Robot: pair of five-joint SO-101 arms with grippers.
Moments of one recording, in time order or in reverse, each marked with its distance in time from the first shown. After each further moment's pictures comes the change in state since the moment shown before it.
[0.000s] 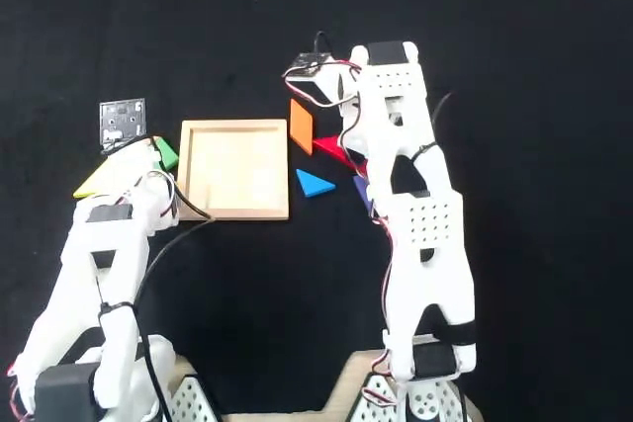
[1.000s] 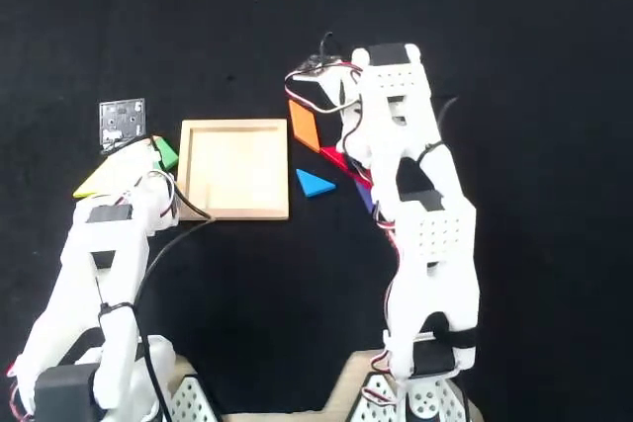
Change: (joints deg) left arm 0.0 0.0 0.0 0.0 0.0; right arm -0.1 -14.1 17.9 -2.2 -10.1
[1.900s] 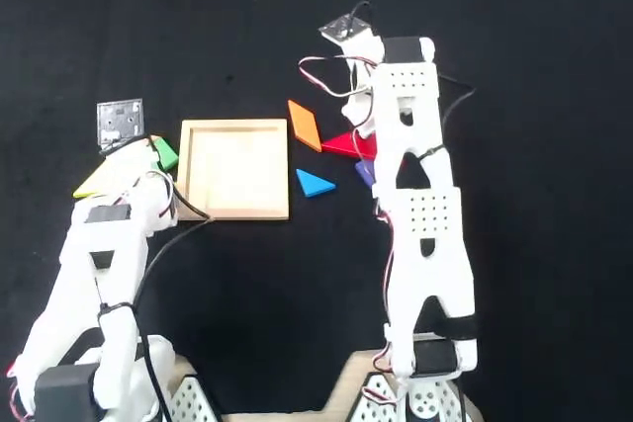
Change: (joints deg) left arm -0.4 0.0 -0.1 0.4 0.0; right arm 3.0 21.4 -36.6 2.0 -14.4
